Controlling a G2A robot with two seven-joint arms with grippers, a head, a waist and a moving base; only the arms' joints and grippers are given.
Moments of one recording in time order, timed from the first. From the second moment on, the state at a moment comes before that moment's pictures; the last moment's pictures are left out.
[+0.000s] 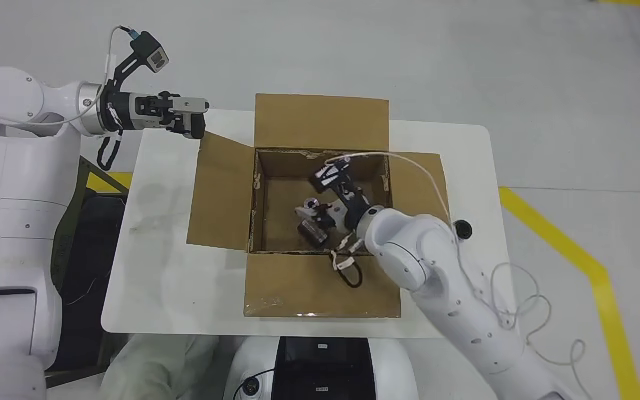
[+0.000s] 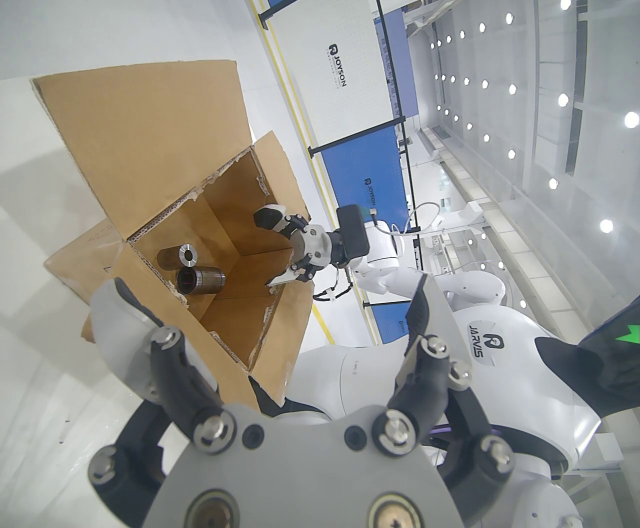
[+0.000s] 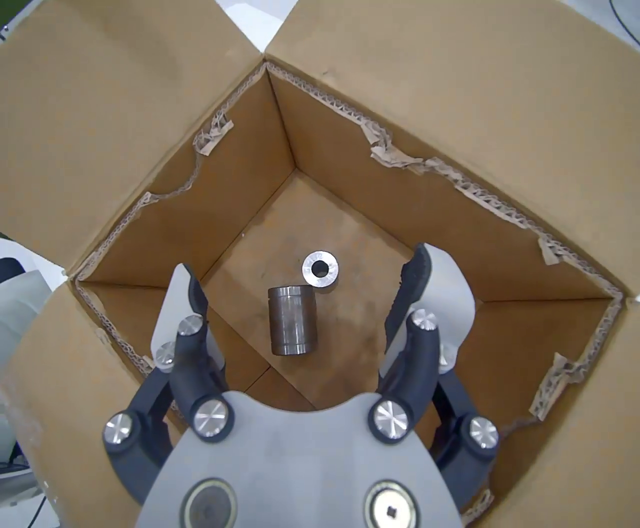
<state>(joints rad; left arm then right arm) 0.60 -0.81 -1.26 -1.16 -0.52 -0.20 -1.54 -1.07 -1.33 0.88 -1.82 -1.06 0.00 0.82</state>
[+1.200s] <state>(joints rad) 0.60 -0.81 -1.26 -1.16 -0.52 -0.20 -1.54 -0.86 -1.43 0.74 -1.38 -0.88 0.06 0.87</state>
